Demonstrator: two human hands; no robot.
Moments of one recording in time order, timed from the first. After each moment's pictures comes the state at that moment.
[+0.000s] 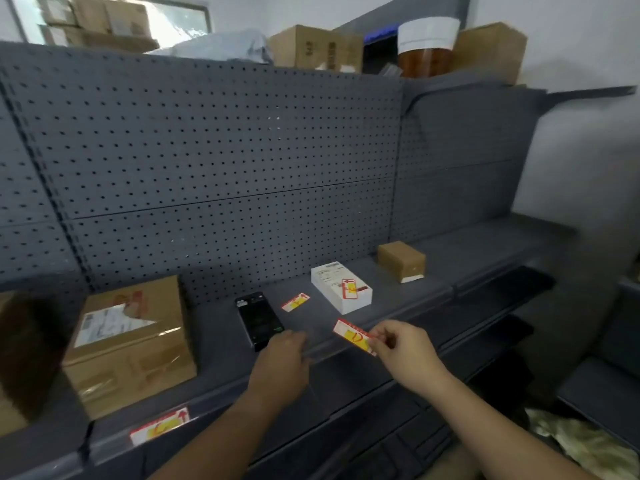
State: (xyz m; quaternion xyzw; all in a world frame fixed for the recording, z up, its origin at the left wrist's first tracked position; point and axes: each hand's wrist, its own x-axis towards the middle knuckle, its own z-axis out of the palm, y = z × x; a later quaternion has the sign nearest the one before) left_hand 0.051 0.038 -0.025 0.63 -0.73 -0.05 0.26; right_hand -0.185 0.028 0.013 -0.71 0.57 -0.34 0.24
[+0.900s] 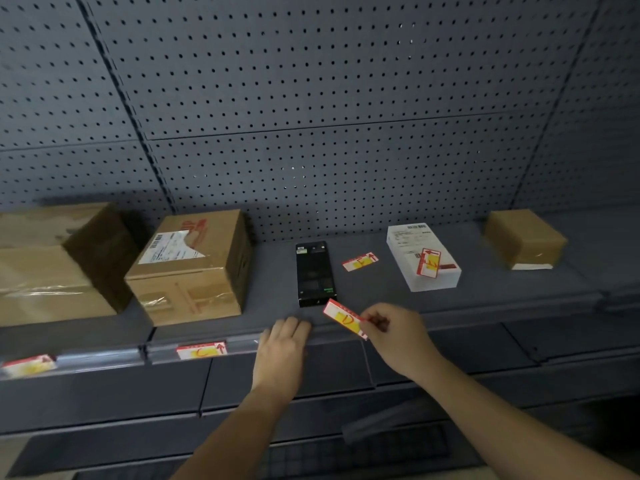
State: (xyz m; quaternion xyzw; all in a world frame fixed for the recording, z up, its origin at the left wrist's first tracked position) left_hand 0.081 0.038 -0.109 0.77 -0.61 0.09 0.15; right_hand -0.116 -0.068 -0.052 -0.81 0.40 -0.24 0.34
